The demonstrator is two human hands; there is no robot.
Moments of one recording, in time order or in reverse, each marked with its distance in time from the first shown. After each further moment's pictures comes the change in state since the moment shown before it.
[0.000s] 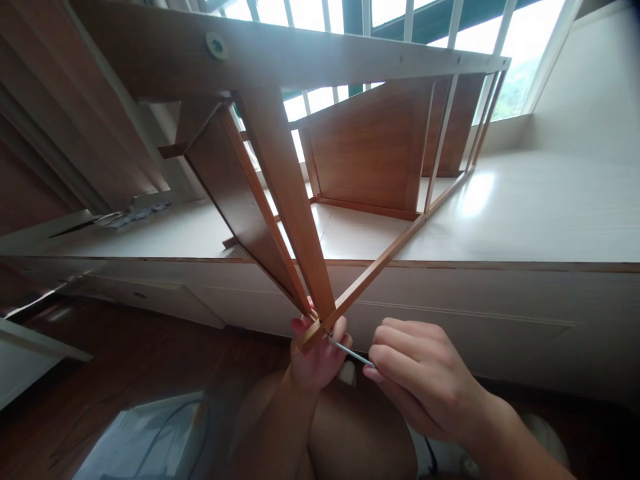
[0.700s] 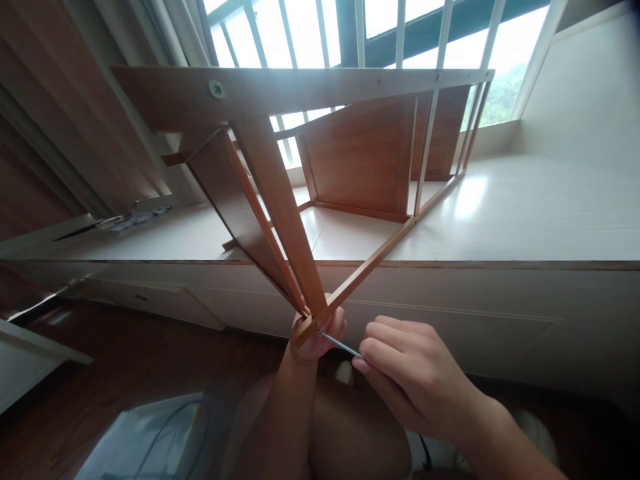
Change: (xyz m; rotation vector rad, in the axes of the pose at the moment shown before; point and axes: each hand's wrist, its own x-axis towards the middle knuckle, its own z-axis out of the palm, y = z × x) left_hand 0.031 0.002 0.004 0.196 -0.156 0.074; right_hand -0.001 -0.011 -0.009 -0.019 -0.041 0.102
